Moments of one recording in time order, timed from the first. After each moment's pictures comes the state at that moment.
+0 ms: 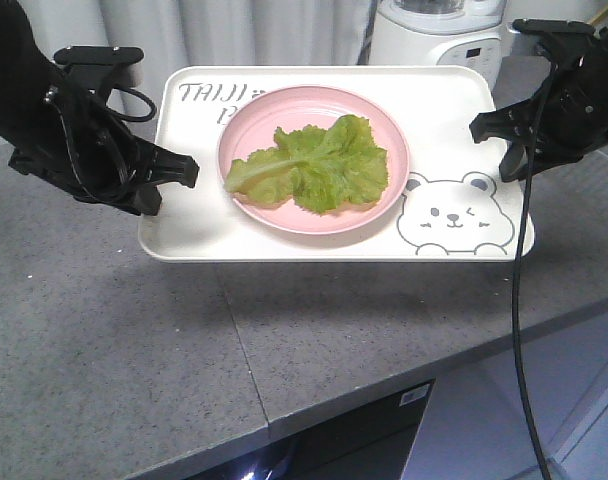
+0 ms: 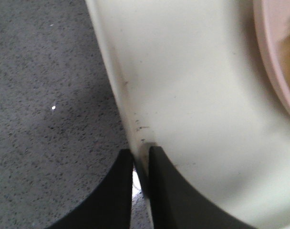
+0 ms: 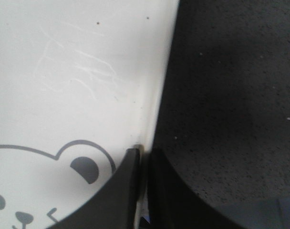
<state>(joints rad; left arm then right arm) -0.35 1.64 -1.60 -0.06 1.13 -0.14 0.05 1.79 -1.81 0.18 1.26 -0.14</state>
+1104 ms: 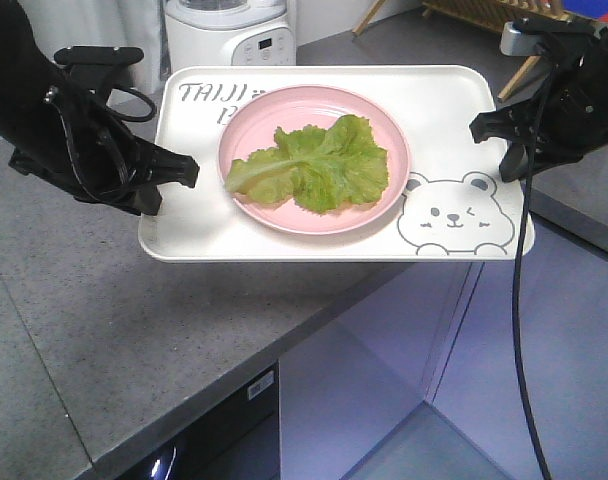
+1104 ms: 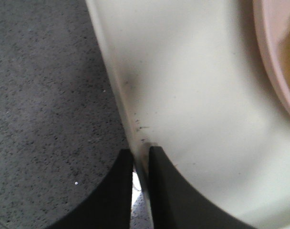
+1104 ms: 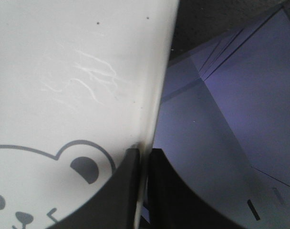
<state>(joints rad) -0.35 1.64 -1.60 -0.06 1.13 -0.14 0.05 1.79 -1.81 0.18 1.26 -0.14</state>
